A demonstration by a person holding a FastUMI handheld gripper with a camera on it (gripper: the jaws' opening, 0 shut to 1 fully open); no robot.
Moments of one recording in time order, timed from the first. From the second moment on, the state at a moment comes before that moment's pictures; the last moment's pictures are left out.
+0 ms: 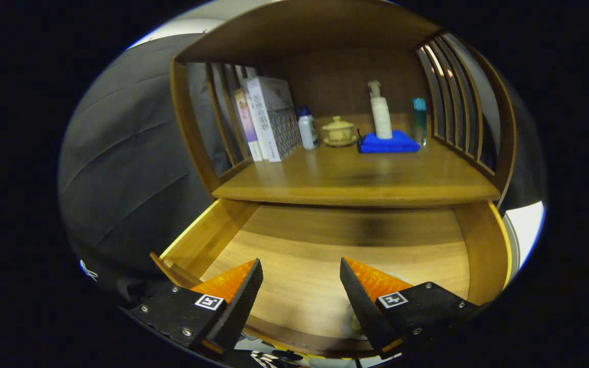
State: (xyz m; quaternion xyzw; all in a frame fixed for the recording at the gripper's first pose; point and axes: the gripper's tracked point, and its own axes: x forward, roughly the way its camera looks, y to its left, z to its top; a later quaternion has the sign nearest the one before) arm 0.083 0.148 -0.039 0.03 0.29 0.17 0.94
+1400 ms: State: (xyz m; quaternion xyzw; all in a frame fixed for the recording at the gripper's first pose) arm 0.105 0.078 -0.095 -0.03 0.49 0.20 0.85
